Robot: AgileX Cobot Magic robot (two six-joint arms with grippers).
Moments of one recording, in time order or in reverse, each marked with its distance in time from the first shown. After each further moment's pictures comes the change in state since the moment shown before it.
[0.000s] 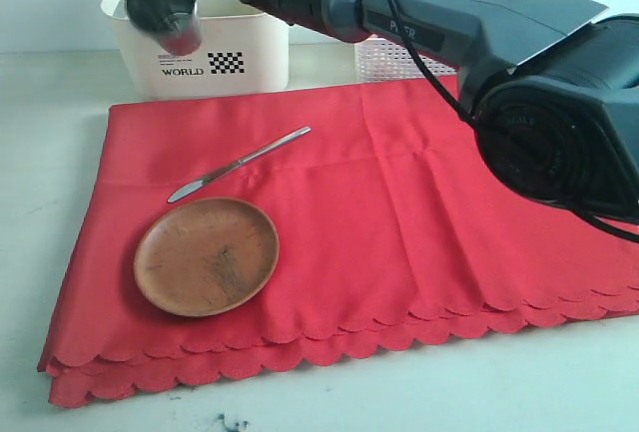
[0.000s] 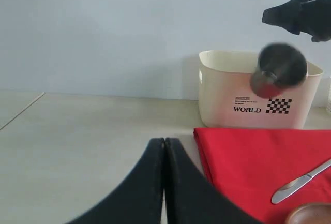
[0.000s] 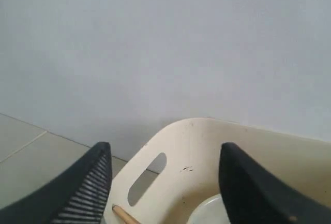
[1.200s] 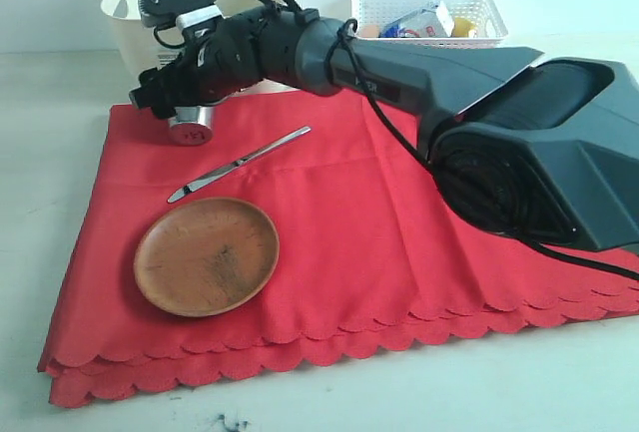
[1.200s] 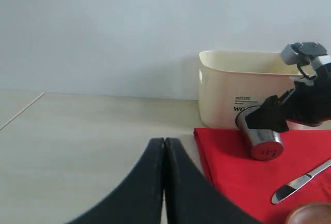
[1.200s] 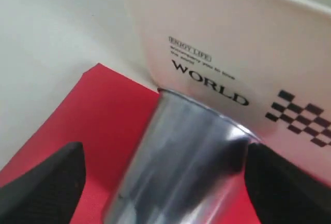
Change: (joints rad) left arm 0.000 0.000 0.000 0.000 0.000 0.000; right arm 0.036 0.115 -0.010 -0.620 0.467 0.536
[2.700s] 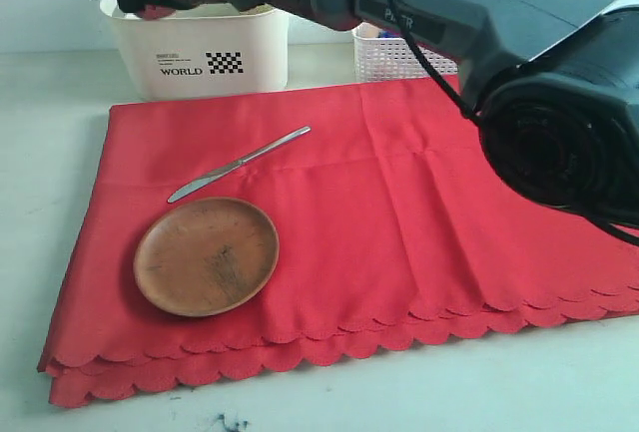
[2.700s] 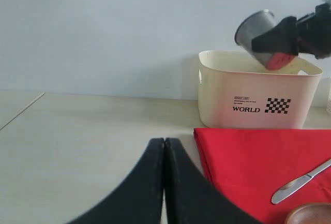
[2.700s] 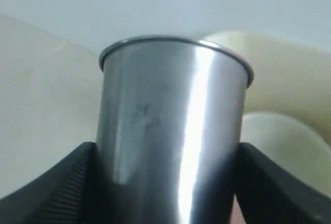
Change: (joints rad) left arm 0.000 0.000 0.000 0.000 0.000 0.000; right arm 0.002 -0.152 0.002 0.035 -0.153 0.008
